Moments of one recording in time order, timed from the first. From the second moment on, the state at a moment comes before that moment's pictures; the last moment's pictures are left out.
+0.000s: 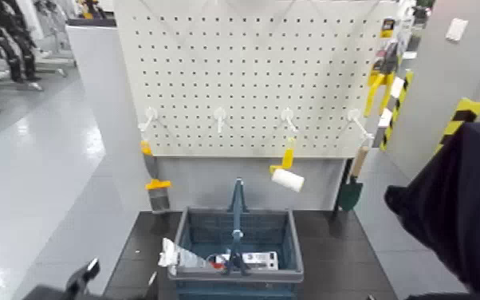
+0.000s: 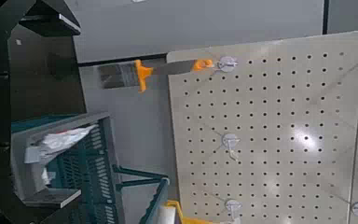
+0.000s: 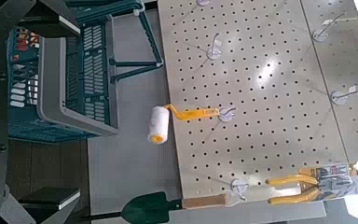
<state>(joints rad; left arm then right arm) 0.52 0.07 0.04 -2.11 0.03 0.09 -0.20 0.56 -0.03 0.09 -1.82 -0.13 -0.33 0.15</state>
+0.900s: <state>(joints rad) 0.59 0.07 0.04 -2.10 0.03 0.04 -0.19 0.57 -0.02 0.09 -1.85 -0.08 -0.31 0.12</state>
